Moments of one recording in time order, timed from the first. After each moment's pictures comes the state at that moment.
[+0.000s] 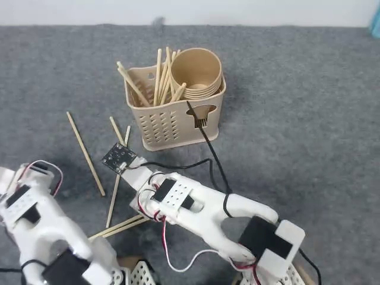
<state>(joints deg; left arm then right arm) -53.9 -21.6 63.3 28.7 28.6 -62.4 8.7 33.8 31.6 -3.6</state>
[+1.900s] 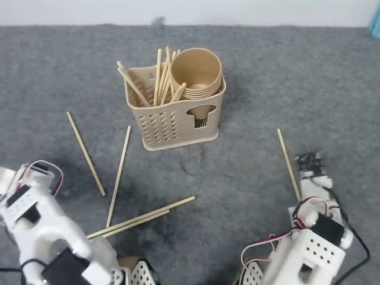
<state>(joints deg) -53.9 -21.2 63.3 28.7 28.6 27.7 -75.8 81.1 69.0 38.0</state>
